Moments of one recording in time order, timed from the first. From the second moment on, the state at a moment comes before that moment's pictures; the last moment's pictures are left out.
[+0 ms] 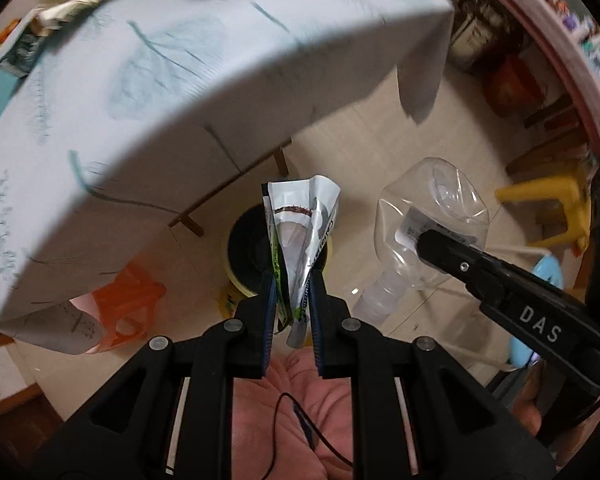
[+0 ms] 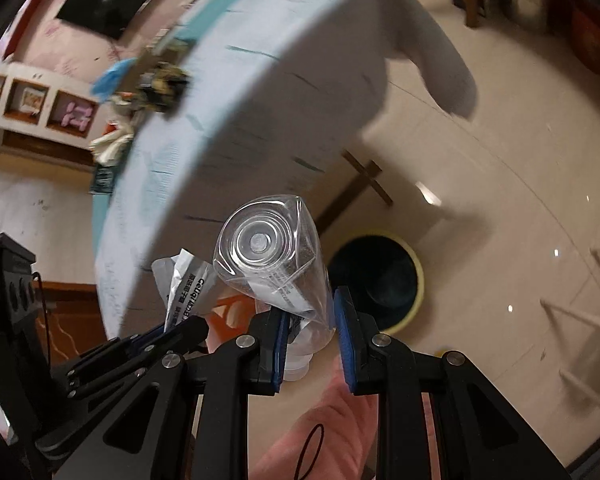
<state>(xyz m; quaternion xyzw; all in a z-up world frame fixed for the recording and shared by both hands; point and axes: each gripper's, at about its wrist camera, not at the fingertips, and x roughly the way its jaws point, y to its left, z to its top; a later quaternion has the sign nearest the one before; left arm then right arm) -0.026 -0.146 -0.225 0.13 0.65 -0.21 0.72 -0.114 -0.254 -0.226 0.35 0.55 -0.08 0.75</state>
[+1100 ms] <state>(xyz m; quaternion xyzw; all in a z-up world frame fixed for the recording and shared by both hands) 0.002 -0.198 -0.551 0.32 0.65 -0.22 0.65 -0.133 -0.268 -0.610 0.42 0.61 -0.14 0.66</state>
